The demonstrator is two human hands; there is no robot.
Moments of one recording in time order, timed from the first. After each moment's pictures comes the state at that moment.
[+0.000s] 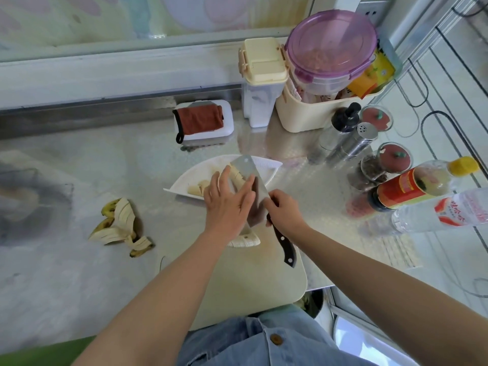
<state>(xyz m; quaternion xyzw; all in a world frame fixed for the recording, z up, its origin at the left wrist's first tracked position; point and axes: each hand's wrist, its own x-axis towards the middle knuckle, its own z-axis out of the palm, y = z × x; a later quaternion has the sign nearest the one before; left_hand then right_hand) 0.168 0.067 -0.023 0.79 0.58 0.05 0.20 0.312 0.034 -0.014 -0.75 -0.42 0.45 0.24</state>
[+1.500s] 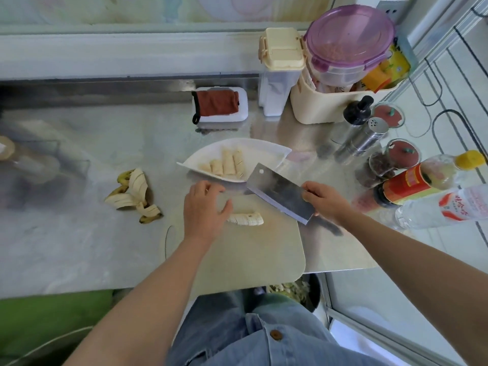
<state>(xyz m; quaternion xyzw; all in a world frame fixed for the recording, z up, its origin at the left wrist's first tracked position) 0.111 0.016 -0.030 0.73 0.65 0.18 0.14 0.397 0.008 -0.008 -0.69 -0.54 0.45 0.16</state>
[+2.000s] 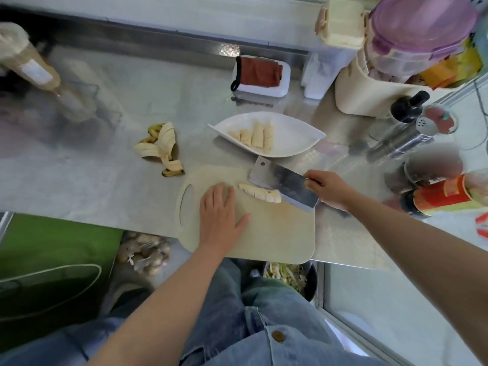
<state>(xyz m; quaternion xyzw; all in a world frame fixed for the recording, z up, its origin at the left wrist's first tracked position) 0.111 -0.075 -0.064 0.70 0.70 0.02 0.11 0.371 0.027 -0.023 -0.61 -0.68 0.41 0.02</state>
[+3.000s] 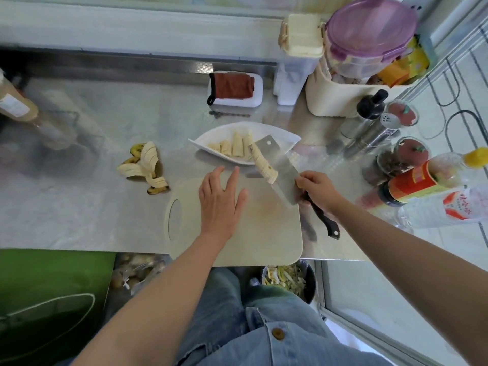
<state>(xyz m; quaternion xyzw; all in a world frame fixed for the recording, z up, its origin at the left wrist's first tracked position) 0.135 -0.035 -0.027 0.72 0.67 0.13 0.10 0.368 0.001 -0.011 -0.66 -0.43 0.55 0.28</state>
